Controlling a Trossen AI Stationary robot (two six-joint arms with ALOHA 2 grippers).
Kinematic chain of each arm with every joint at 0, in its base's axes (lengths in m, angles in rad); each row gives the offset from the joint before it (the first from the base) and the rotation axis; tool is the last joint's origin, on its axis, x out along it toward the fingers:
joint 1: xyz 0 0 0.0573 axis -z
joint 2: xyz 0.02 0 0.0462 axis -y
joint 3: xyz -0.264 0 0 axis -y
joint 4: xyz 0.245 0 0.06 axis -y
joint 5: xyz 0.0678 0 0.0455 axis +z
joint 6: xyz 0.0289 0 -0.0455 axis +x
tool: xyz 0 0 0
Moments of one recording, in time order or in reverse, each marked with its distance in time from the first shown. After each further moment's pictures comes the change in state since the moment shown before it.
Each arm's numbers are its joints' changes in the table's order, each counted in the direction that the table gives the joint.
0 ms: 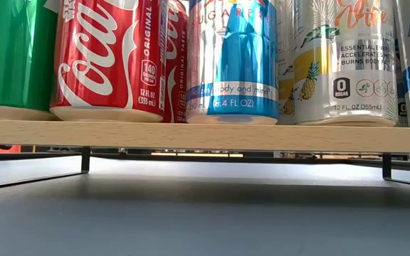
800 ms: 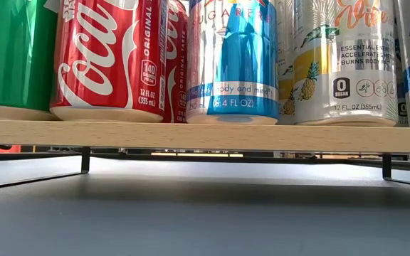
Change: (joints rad) left arm 0.000 0.000 0.000 -0.059 0.000 -0.044; right arm 0.017 0.001 0.000 0.007 0.029 -0.100
